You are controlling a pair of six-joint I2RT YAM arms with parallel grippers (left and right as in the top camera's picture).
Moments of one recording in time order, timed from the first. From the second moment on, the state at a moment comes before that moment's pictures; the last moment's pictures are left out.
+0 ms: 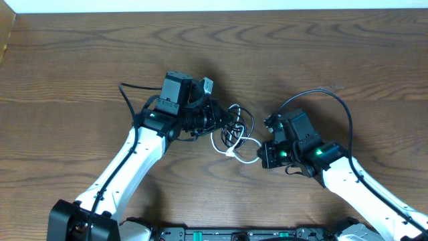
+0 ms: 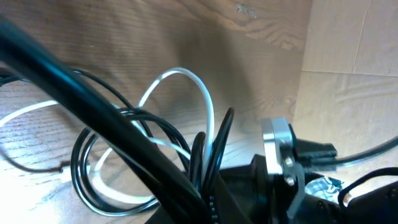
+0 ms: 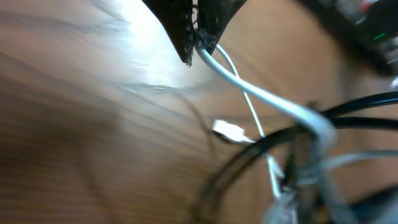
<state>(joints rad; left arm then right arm) -0.35 1.44 0.96 -0.42 0.71 -0.75 0.51 1.30 0.67 -0.46 -0.33 0.44</state>
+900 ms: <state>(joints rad) -0.27 1.44 0.96 -0.58 0.59 -0.64 0.07 1.30 0.67 -0.71 0.35 0.76</state>
